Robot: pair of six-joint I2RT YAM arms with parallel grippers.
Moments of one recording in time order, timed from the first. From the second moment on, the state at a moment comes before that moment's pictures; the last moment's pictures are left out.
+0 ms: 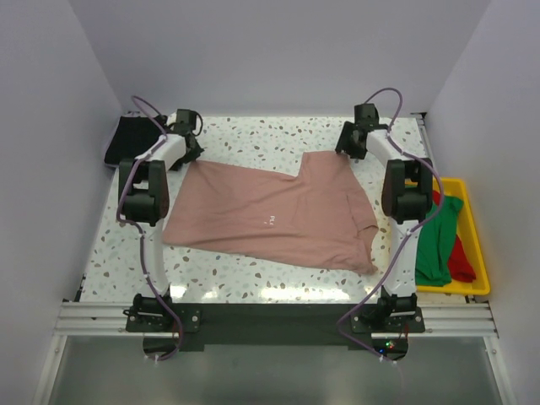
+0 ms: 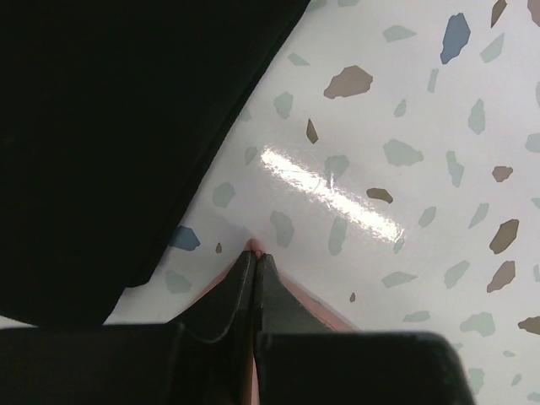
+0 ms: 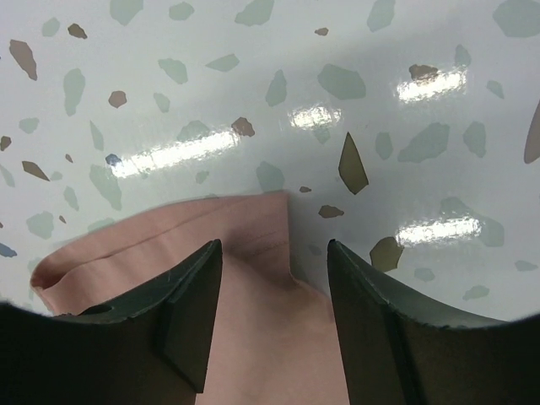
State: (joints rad) left arm -0.07 2.26 1.75 -0.45 -0.29 -0.60; right arm 0.08 2.30 1.87 -0.48 0.03 0.40
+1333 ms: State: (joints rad) left arm 0.02 2.25 1.80 -0.32 -0.12 -0.59; right arm 0.04 2.31 1.97 -0.45 -0.09 0.44
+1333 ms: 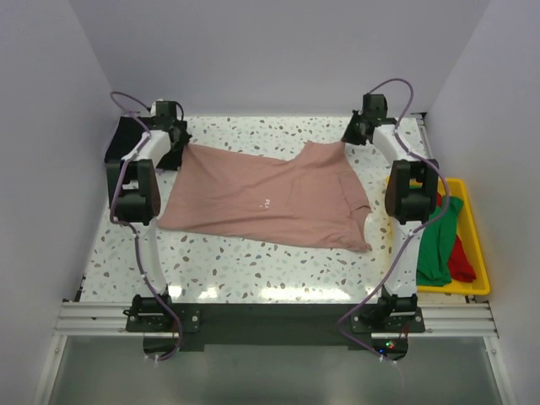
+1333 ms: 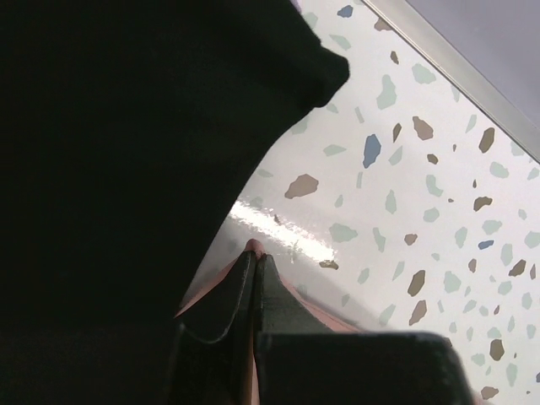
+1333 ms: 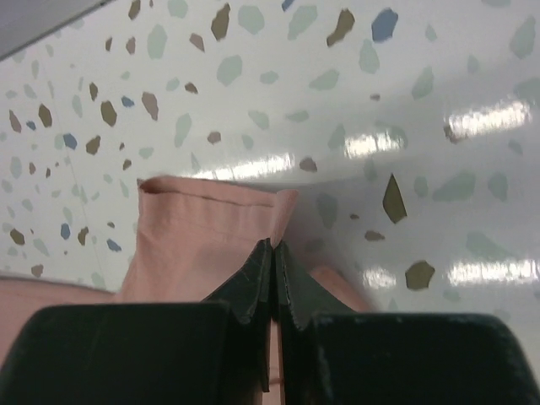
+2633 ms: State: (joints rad) left arm 0.09 1.86 1.34 -0.28 -0.06 -0.60; right arm 0.05 1.39 0.88 -0.29 -0.09 0.56
